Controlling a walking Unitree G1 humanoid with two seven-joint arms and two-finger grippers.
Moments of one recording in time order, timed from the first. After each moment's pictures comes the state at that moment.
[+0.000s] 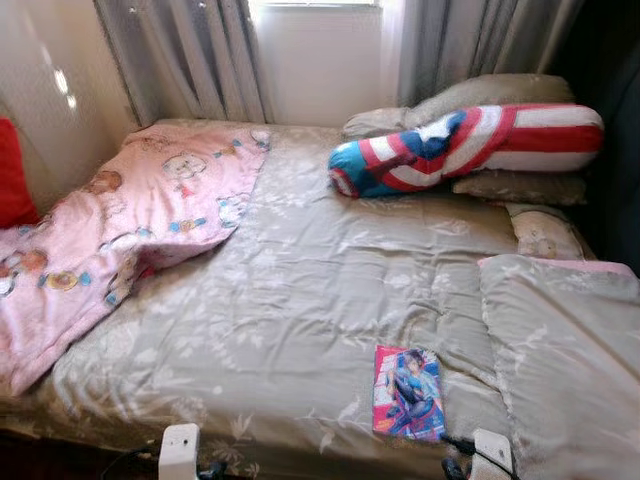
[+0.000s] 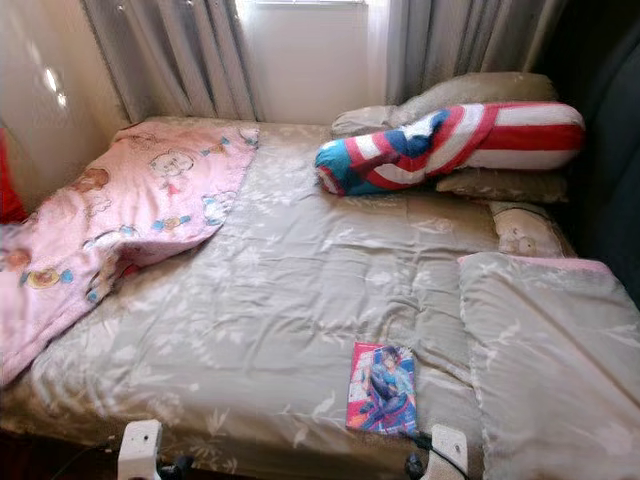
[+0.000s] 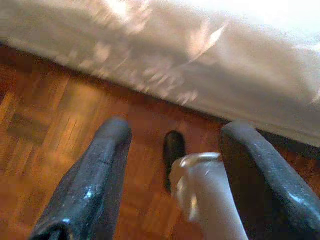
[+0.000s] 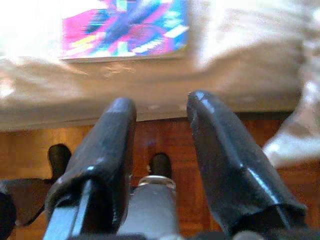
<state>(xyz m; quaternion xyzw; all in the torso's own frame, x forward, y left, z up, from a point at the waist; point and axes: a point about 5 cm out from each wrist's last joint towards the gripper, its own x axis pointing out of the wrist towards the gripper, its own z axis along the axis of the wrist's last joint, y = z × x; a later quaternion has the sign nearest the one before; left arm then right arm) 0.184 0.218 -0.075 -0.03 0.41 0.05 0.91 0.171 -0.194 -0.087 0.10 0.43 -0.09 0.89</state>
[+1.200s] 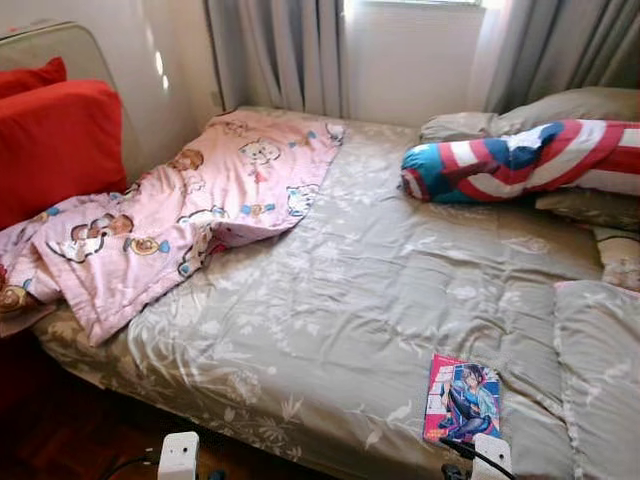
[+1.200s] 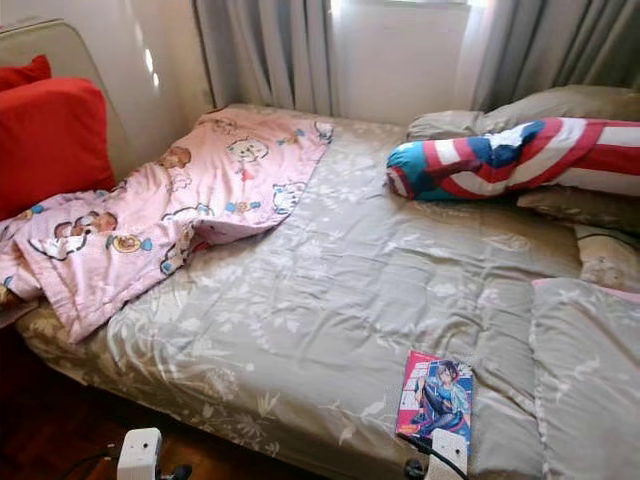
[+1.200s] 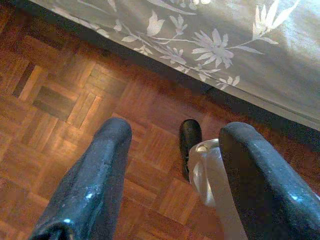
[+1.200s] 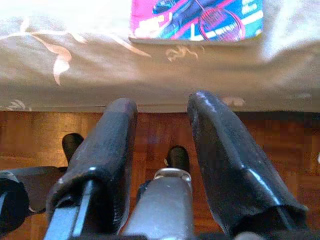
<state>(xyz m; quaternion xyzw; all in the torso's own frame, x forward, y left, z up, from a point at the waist) 0.179 0.218 -0.078 -0.03 0.42 0.05 0.90 0.164 -0.194 -0.091 0.11 0.44 -0.11 0.88</state>
